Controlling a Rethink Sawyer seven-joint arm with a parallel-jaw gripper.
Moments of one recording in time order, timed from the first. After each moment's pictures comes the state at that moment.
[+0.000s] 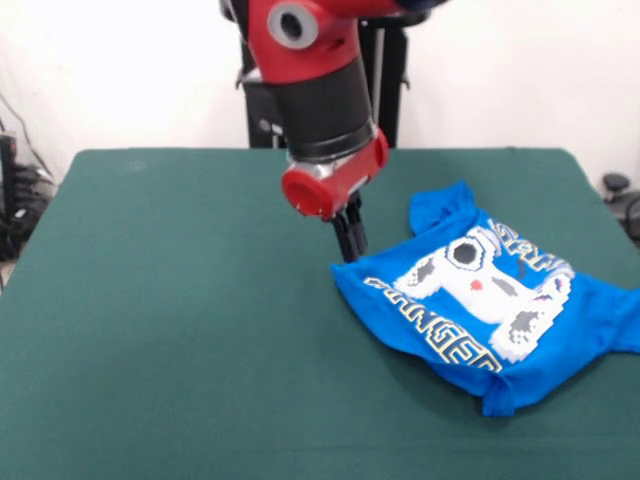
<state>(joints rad) 0.33 -0.02 -0.80 0.99 -1.77 -1.04 3.30</state>
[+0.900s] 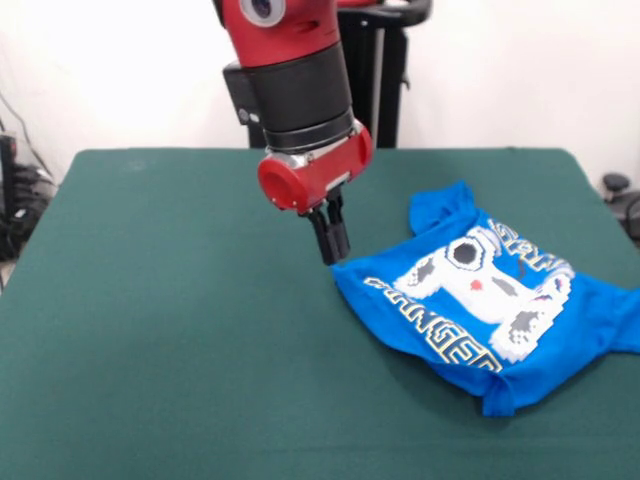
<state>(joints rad) 0.31 -0.05 -0.80 1.01 -1.72 -0.97 3.30</state>
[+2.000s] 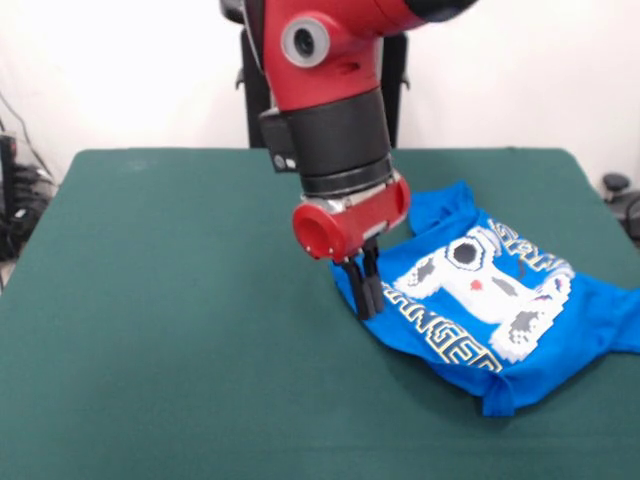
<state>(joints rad) 0.32 0.00 -0.79 0.92 -1.62 -0.85 3.30</state>
